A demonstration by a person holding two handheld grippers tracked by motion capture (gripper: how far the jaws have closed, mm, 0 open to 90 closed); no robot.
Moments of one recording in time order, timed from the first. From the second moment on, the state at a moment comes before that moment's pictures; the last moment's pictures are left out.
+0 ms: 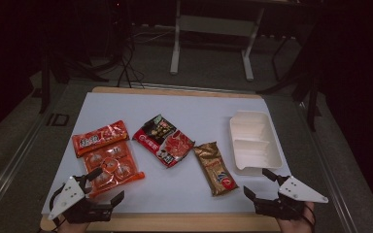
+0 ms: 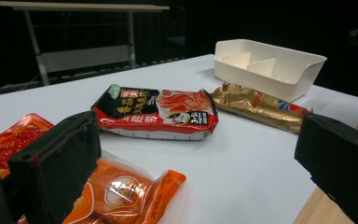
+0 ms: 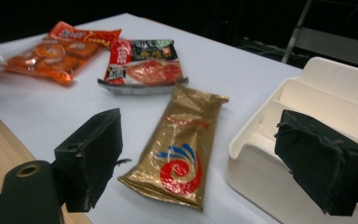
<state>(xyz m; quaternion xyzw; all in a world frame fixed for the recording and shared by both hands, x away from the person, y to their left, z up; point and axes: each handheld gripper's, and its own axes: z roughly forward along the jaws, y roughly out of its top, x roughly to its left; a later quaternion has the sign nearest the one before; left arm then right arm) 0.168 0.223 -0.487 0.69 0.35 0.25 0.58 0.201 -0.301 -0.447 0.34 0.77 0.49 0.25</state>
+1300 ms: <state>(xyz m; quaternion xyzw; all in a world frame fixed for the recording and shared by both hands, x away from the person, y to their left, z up) 0.170 0.221 -0.489 0.69 0.35 0.25 0.58 0.232 -0.258 -0.399 0.30 0.79 0.47 0.25</state>
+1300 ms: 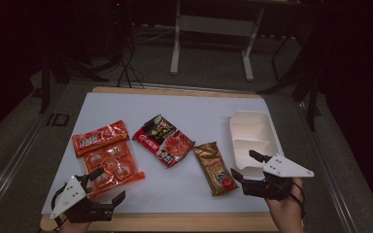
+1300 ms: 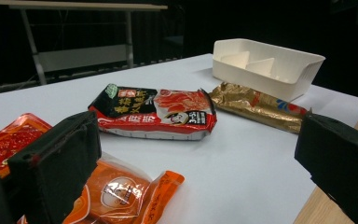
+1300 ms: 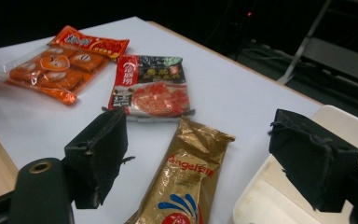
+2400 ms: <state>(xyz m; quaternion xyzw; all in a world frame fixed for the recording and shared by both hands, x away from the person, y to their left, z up) 0.173 0.220 -0.490 0.70 0.35 0.24 0.58 0.329 -0.211 -0.425 0.36 0.83 0.42 0.14</state>
